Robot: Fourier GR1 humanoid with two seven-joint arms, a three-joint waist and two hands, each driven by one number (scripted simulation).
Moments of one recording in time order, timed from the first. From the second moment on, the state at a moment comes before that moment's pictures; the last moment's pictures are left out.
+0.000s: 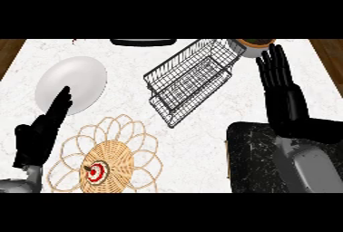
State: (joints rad) left arm -0.05 0.43 -0.12 -1.60 0.08 0.15 0.16; right arm -0.31 -0.24 0.16 -1.58 -0.30 -0.25 -0.16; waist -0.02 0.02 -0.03
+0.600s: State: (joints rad) left arm -0.09 0.29 -0.13 -1.55 0.22 0.10 0.20; right arm 0.18 -0.37 -0.20 -1.54 -0.32 -0.36 -0.29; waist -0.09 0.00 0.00
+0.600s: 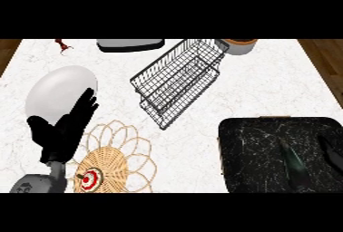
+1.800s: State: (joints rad) left arm -0.19 0.22 -0.17 -1.49 0.23 0.04 0.22; right arm 0.75 -0.76 -0.10 -2.28 0.33 -0.35 0.69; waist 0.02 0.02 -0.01
